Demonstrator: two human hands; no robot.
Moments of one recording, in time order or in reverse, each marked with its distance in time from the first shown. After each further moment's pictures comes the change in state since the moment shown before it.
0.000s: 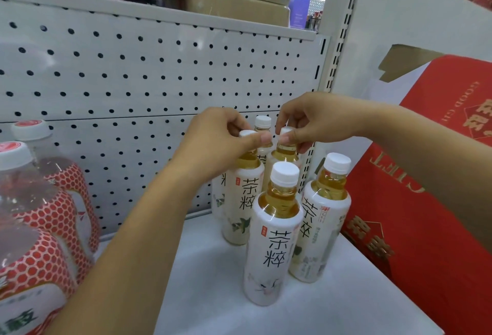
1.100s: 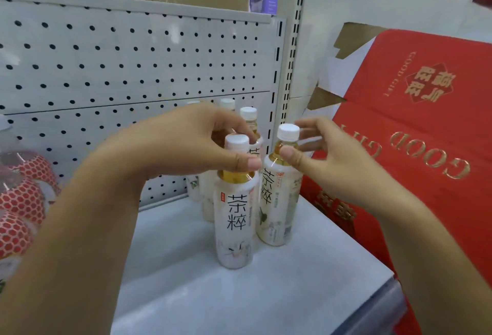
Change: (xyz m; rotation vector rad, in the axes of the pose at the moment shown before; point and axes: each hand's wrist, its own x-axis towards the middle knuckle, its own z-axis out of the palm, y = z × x) left_hand -0.053 0.061 -0.016 0.314 -0.493 0.103; right_hand -0.134 0.009 0.087 0.362 0.554 0.188
